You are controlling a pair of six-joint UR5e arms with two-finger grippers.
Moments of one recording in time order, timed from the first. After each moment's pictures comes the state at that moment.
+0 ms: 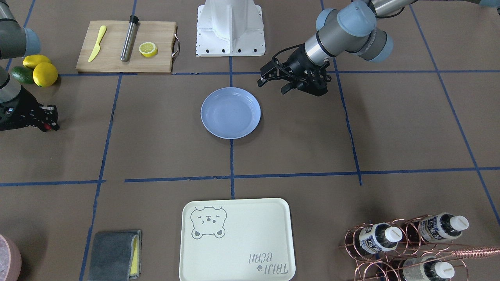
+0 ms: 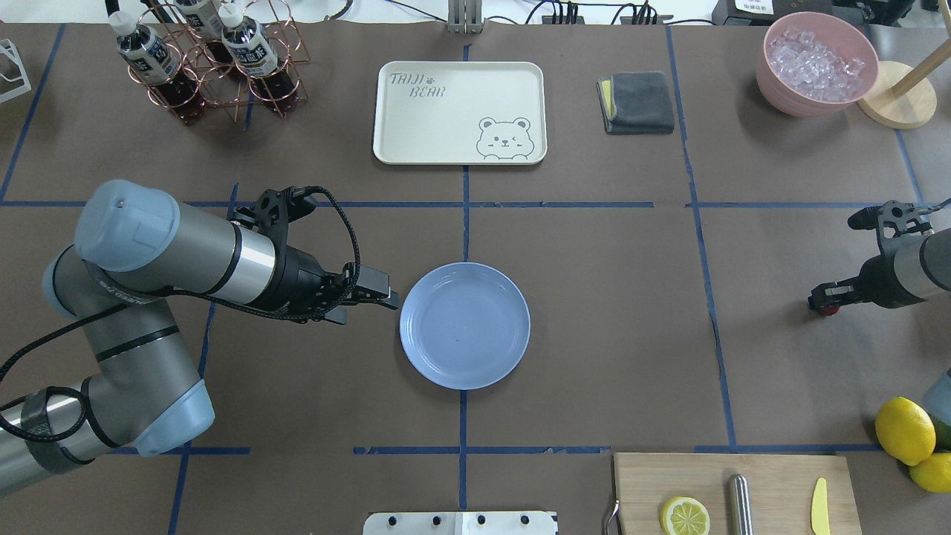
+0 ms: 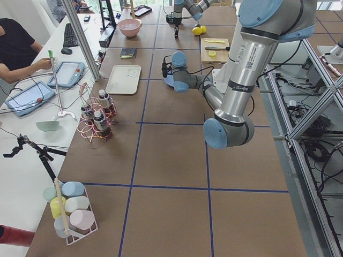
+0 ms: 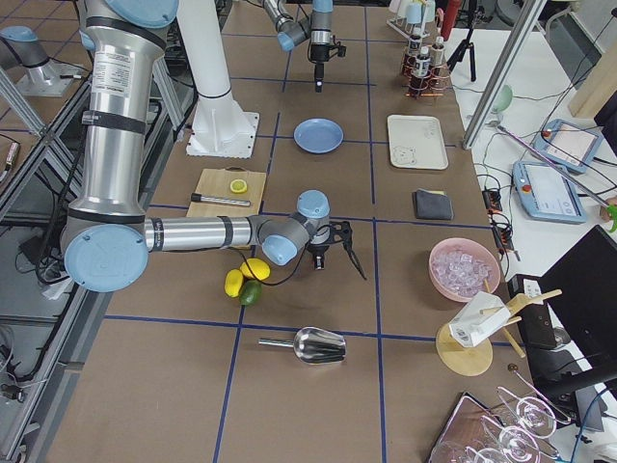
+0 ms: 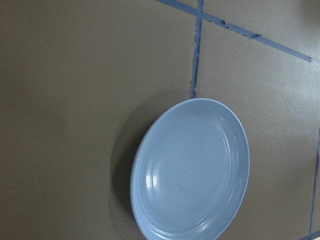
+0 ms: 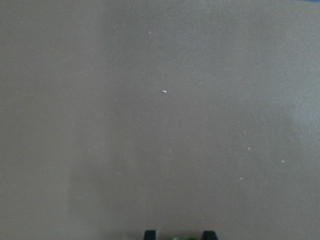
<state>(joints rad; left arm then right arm) -0.58 -1.94 -1.79 -2.33 -2.13 -1.53 0.87 -1.73 1.67 -0.85 2.09 0.81</state>
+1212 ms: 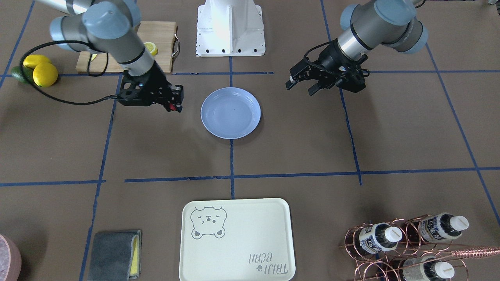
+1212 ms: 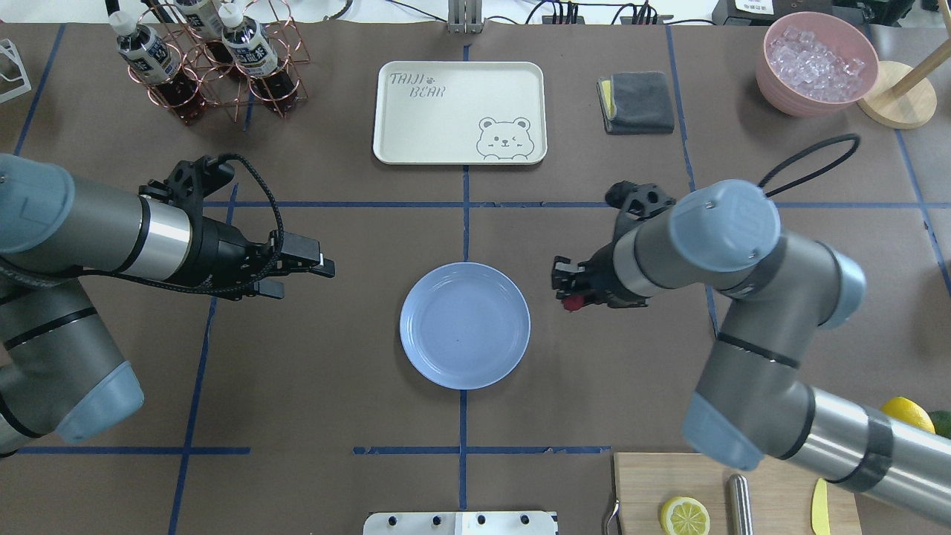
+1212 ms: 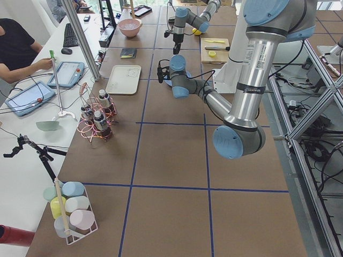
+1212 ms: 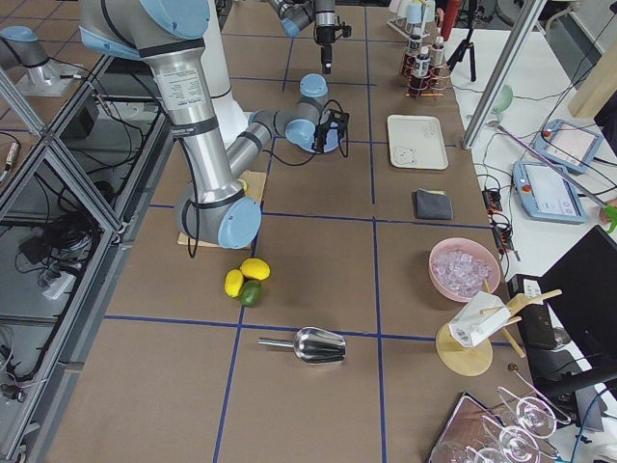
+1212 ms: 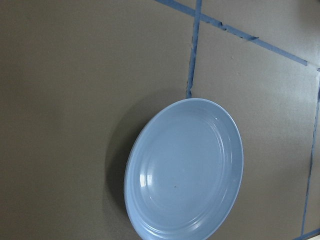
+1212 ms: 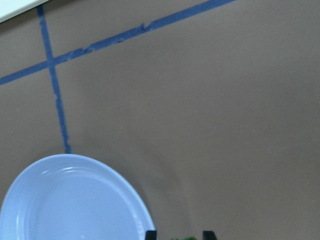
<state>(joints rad) -0.69 -1.80 -1.89 -2.34 -2.13 -1.53 0.50 -1.11 1.84 -1.32 1.87 1.56</state>
